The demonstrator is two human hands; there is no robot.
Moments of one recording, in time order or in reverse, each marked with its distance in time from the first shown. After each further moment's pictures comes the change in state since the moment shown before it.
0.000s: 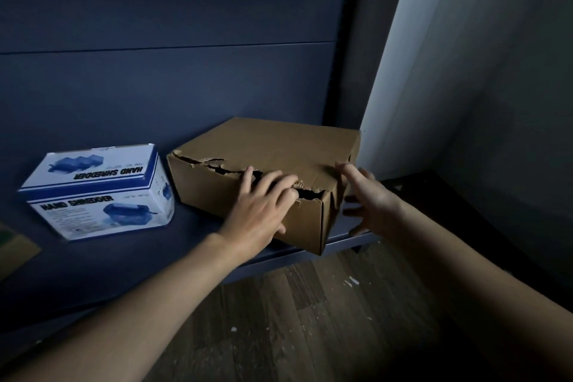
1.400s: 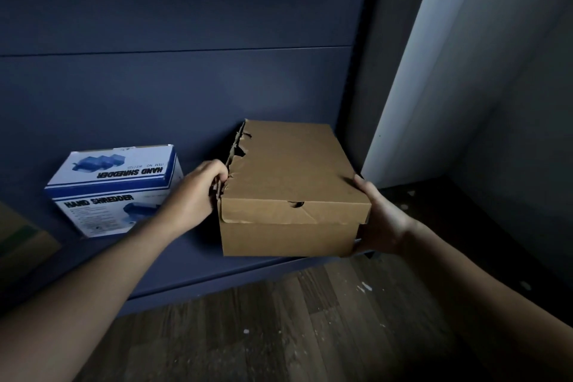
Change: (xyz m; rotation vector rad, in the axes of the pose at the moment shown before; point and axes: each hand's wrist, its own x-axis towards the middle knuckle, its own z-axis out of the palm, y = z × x) left_hand -0.053 -0.115 -0.002 -0.632 0.063 -0.453; right_hand 0.008 0.023 0.002 0.171 -0.338 0.166
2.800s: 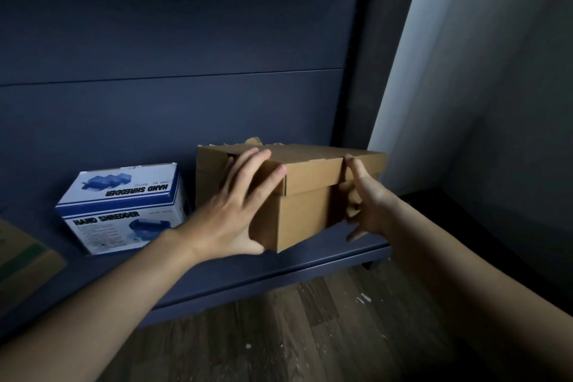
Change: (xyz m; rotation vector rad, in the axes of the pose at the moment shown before) left_hand -0.010 0.085 -0.018 0.413 0.002 0.548; right_hand -0.022 -0.046 0.041 -0.052 0.345 -0.111
